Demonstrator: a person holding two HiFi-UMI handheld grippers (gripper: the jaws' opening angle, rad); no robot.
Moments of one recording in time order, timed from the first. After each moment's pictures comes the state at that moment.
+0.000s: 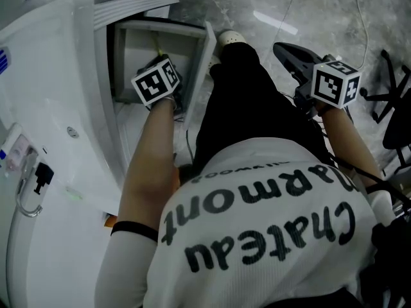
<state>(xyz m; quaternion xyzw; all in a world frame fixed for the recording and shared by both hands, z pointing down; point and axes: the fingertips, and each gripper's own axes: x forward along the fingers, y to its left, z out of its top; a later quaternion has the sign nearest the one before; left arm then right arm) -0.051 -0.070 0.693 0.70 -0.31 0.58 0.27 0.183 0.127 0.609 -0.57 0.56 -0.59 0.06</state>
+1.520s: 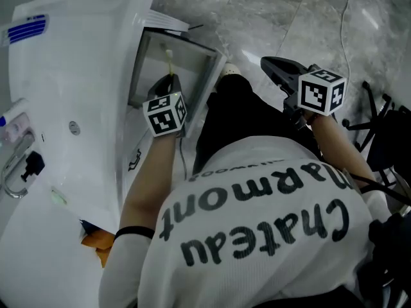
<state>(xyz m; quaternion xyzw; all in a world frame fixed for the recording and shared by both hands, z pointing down) -0.042 -0.056 0.607 0.81 -0.27 0.46 0.23 0.168 0.075 0.521 -0.56 0.63 -0.53 0.02</state>
